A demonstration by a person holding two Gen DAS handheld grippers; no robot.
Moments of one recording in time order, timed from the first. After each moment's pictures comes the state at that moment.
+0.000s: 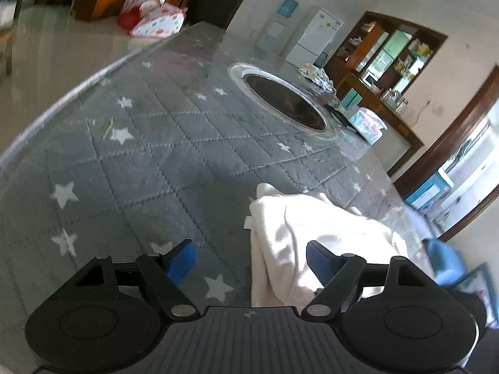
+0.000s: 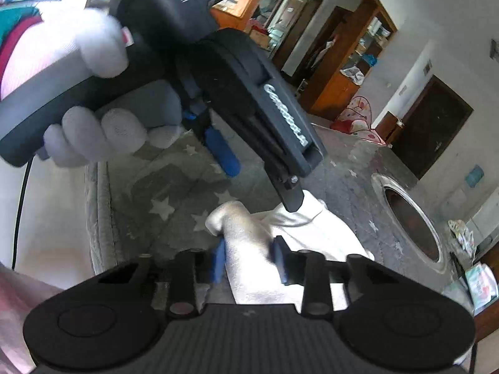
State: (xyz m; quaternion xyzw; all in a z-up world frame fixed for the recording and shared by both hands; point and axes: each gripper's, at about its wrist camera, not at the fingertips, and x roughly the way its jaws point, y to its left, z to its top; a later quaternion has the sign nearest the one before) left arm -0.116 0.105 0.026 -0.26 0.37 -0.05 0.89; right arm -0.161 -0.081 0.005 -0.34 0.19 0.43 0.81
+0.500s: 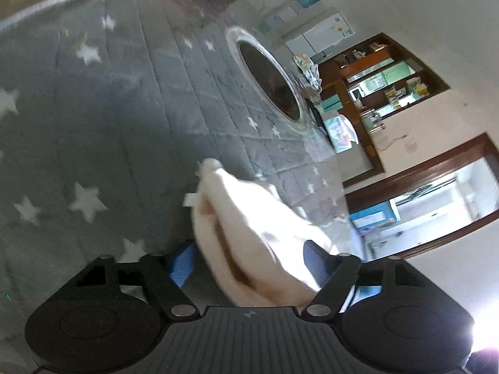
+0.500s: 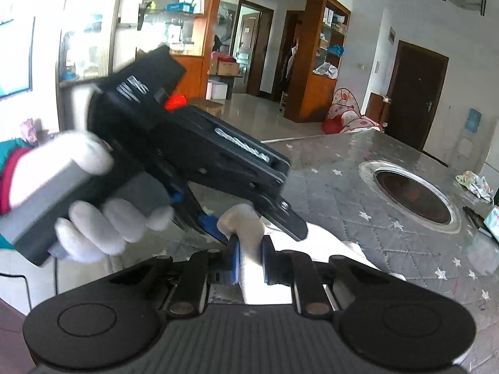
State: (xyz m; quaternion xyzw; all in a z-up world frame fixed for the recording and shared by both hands) left arm -0.096 0.097 0.008 -0.43 0.40 -0.10 0.81; right arm -0.144 -0.128 0.052 -0.19 0.21 0.45 0.85
